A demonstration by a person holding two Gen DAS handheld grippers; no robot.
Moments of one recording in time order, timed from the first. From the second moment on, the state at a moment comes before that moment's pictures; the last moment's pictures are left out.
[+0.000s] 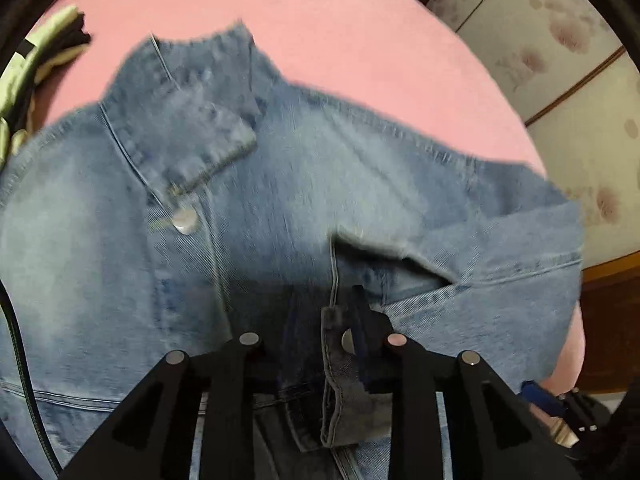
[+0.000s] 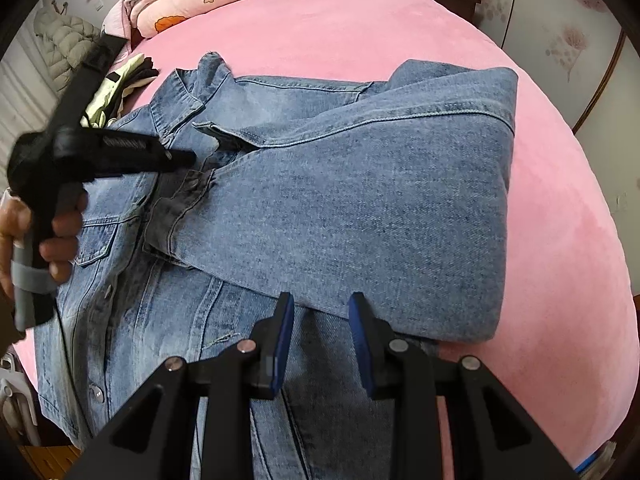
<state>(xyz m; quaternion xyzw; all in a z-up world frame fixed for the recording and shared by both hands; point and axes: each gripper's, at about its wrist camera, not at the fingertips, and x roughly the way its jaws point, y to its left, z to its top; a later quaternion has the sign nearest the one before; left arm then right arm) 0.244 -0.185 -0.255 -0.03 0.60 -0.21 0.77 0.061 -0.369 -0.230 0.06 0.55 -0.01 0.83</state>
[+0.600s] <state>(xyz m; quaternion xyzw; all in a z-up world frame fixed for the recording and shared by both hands) 0.278 -0.252 -0.270 0.03 0.62 -0.21 0.75 0.059 -0.382 -0.217 0.07 0.53 -0.02 0.85</state>
